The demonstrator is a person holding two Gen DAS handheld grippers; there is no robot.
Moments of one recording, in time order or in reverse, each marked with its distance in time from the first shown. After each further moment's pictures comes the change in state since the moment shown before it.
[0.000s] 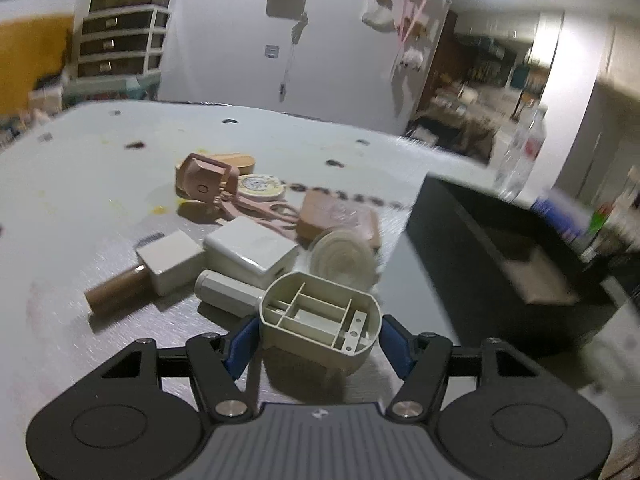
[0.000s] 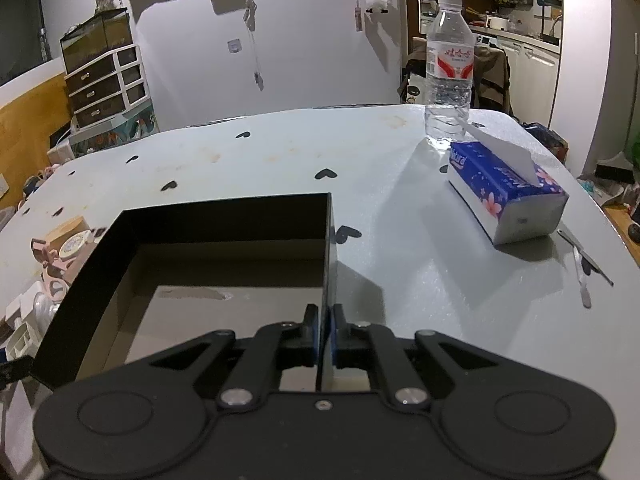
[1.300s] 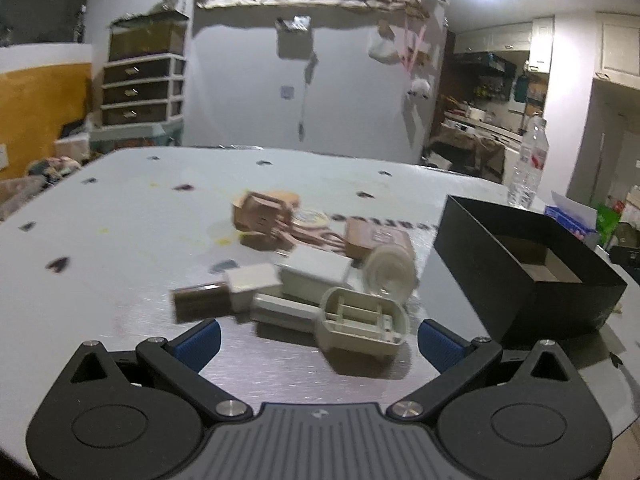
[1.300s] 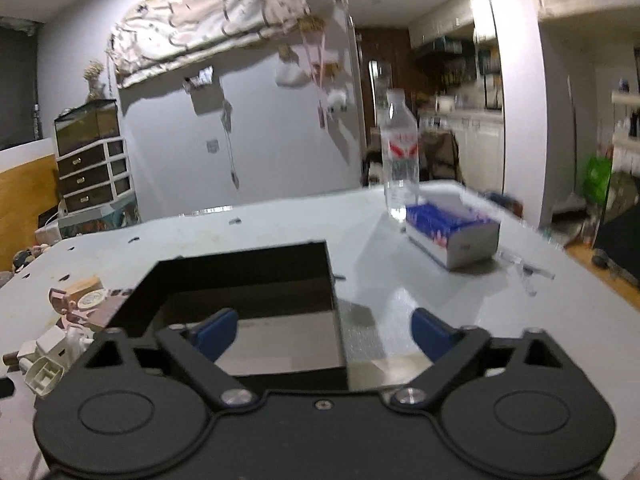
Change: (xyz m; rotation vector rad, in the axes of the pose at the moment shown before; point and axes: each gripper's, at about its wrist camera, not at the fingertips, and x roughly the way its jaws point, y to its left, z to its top) left arm -0.041 0.017 -0.015 0.113 -0.108 0.102; right arm -0.063 0.017 -0.058 0.109 -0.306 -0.082
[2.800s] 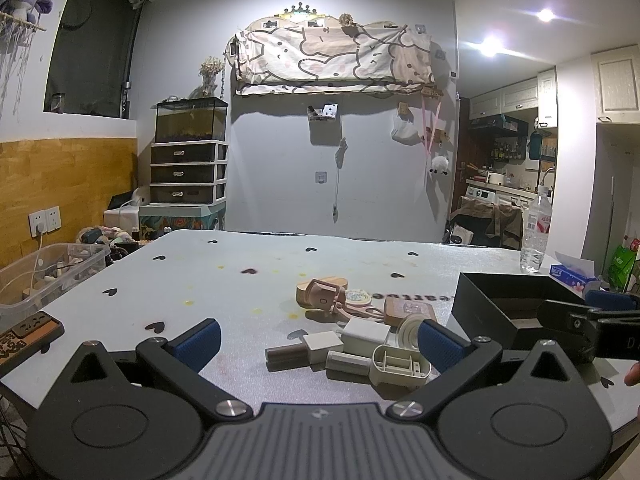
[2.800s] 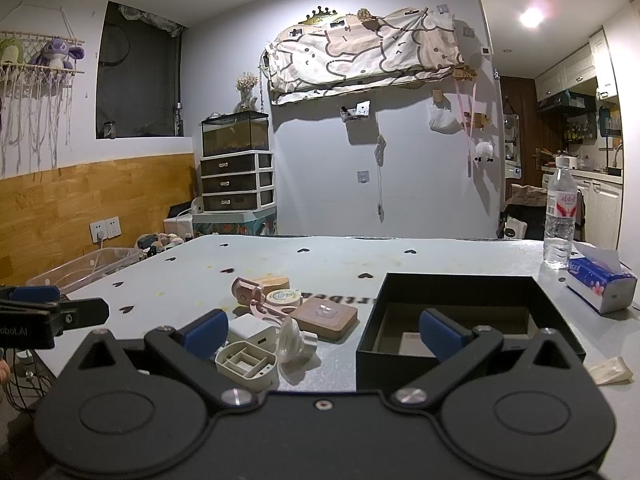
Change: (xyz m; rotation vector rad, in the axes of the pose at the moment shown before) left arm -0.111 0.023 -0.005 0.024 -0.252 0.119; right arm -0.088 0.149 -0.043 -0.217 -0.149 0.337
